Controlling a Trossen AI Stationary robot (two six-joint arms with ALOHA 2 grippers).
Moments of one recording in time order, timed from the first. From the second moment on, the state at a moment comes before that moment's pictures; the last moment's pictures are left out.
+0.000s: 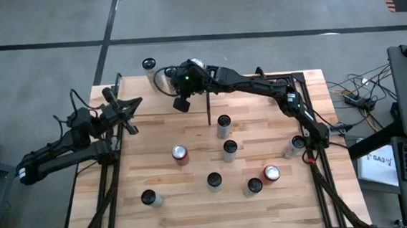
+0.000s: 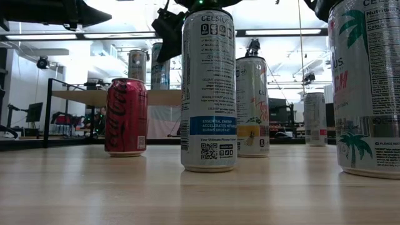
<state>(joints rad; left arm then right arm) 0.39 0.29 0.40 0.10 -0.10 0.35 -0.28 2.24 2.35 -0.72 0.13 -0.12</state>
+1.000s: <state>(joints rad) 0.39 0.29 0.40 0.10 -0.10 0.35 -0.33 2.24 2.35 -0.62 0.16 -0.12</state>
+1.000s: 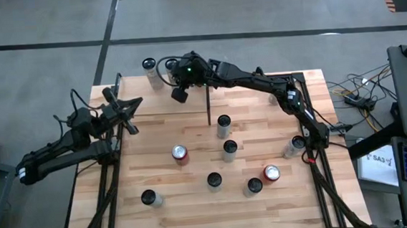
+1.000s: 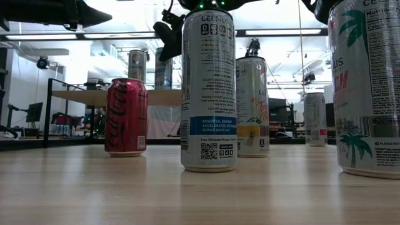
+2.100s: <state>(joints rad) 0.39 0.31 0.40 0.11 -0.10 0.36 -0.26 2.11 2.35 -0.81 0.15 -0.01</state>
